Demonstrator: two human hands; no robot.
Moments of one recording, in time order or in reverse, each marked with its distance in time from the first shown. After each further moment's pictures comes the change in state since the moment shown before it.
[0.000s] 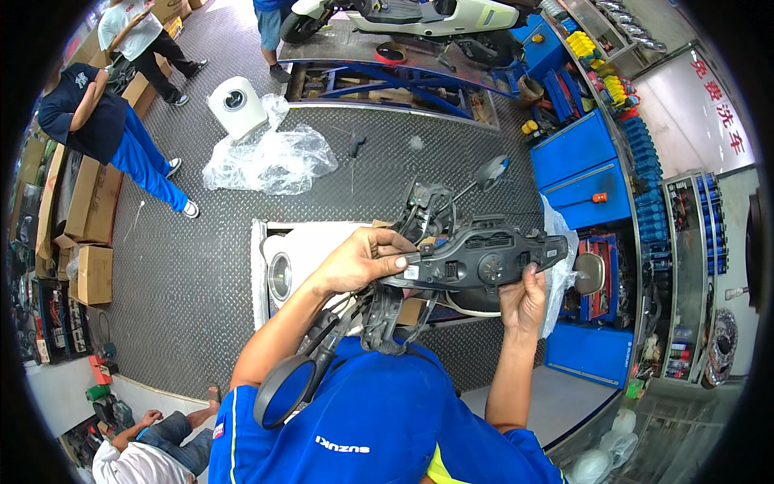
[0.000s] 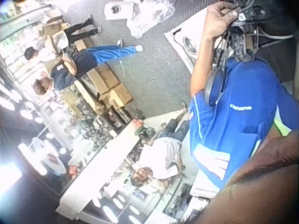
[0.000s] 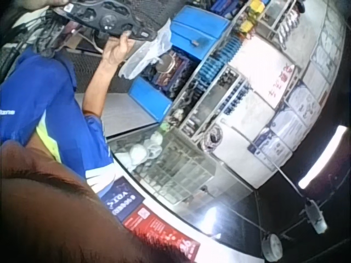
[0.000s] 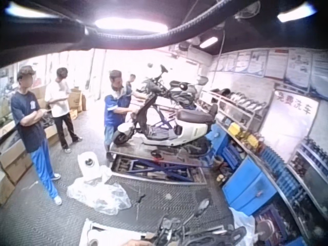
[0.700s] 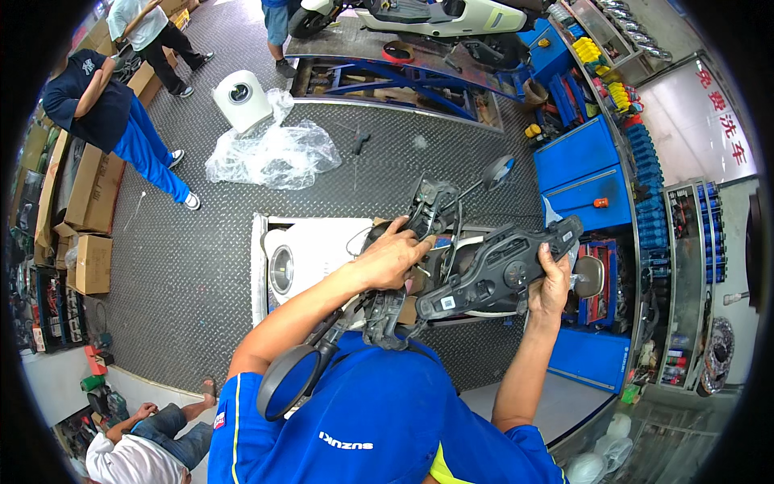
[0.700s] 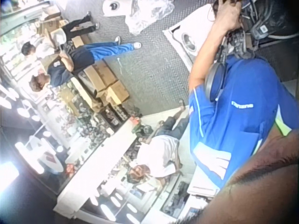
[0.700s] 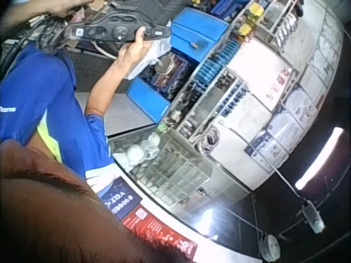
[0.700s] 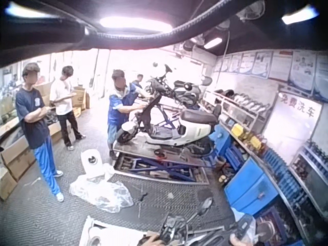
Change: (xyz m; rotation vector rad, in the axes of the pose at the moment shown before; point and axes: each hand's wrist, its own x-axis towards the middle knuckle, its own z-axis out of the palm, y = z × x) left_hand 0.040 -0.050 0.004 1.358 -0.083 0.369; right_hand 0.033 -0.038 -0.007 -0.321 0.146 0.008
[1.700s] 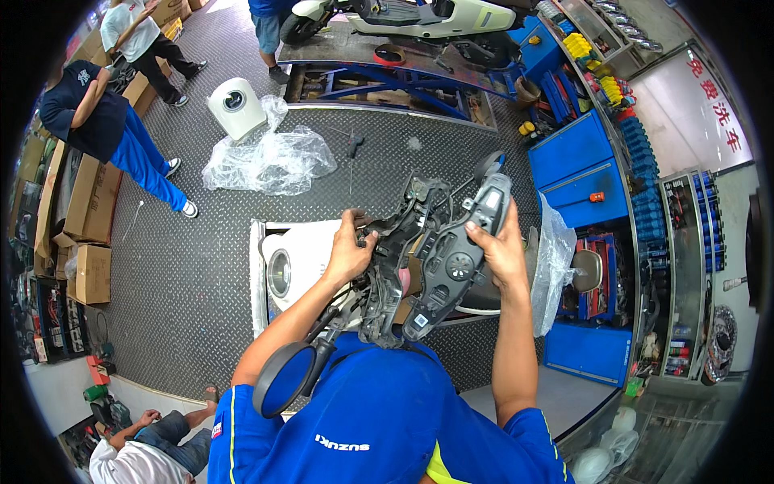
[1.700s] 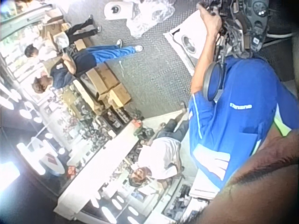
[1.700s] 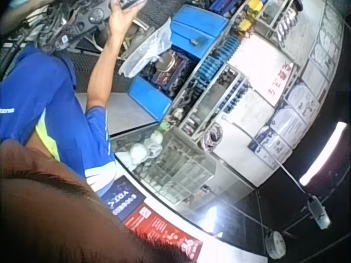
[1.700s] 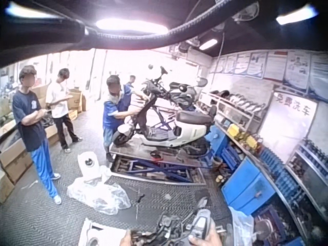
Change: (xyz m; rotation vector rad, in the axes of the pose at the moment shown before) left_hand -0.040 -0.038 0.036 -0.609 0.700 -0.638; right_hand 0.011 0.033 0.084 -0.423 -0.228 -0.005
